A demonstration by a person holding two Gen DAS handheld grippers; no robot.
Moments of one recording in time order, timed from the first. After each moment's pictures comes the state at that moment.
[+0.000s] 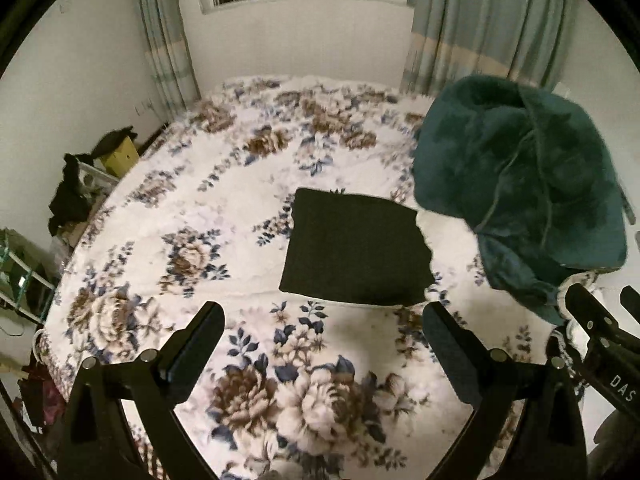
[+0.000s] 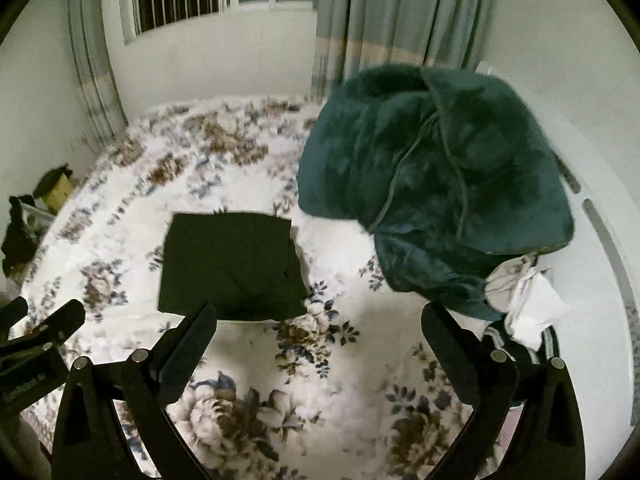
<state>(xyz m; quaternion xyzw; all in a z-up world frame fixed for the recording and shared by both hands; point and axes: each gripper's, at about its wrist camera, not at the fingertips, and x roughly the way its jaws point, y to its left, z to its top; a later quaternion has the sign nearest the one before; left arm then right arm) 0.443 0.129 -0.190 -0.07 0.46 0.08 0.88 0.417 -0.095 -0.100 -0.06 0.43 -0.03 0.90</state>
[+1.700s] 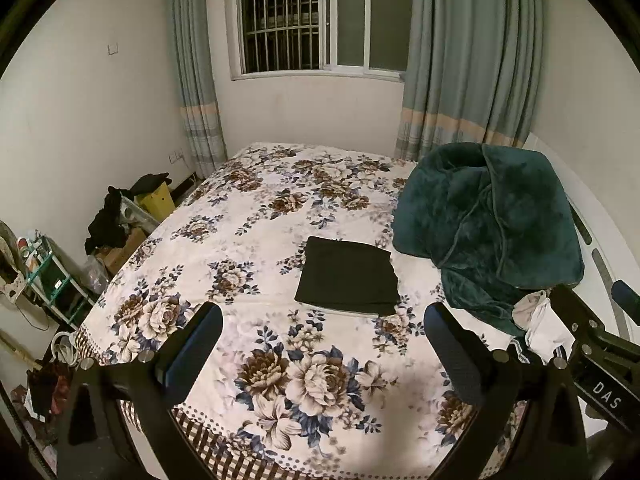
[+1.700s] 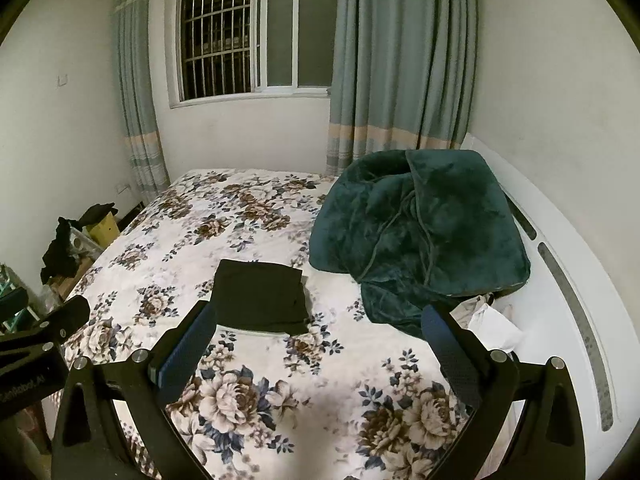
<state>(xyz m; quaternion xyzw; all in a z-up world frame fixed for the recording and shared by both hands) 0.256 0.078 -0.034 -0.06 0.36 0.11 0.93 0.200 -0.143 0.106 -0.06 0.33 0.03 0.94</state>
